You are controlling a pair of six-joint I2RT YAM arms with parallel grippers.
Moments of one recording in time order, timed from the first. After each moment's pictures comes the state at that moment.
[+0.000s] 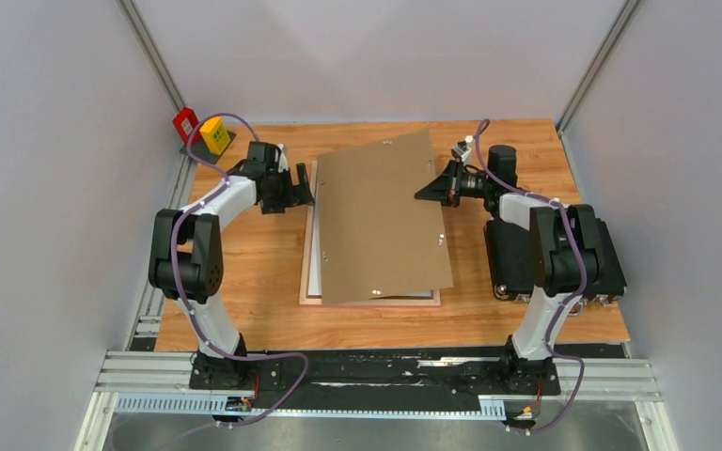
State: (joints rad) left arm -0.17 1.80 1.22 -0.39 0.20 -0.35; right arm 0.05 1.86 1.08 0.34 -1.20 0.88
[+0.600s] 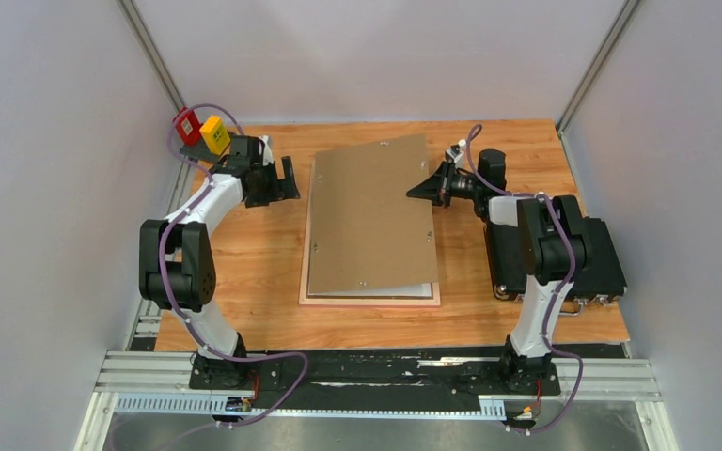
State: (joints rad) left arm -0.09 1.72 1.26 -0.45 0.17 -0.27; right arm 0.10 1.98 1.08 0.57 -1.14 1.08
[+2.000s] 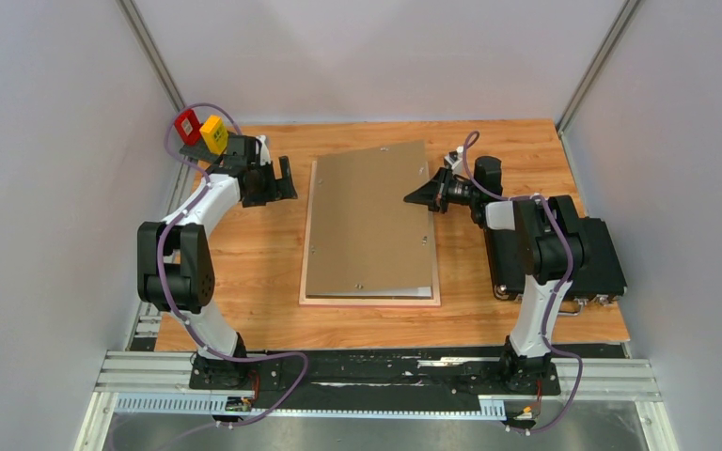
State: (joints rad) left arm -0.07 1.71 1.26 -0.46 0.17 -0.25; right arm 0.12 1.99 1.03 0.63 -1.08 1.10
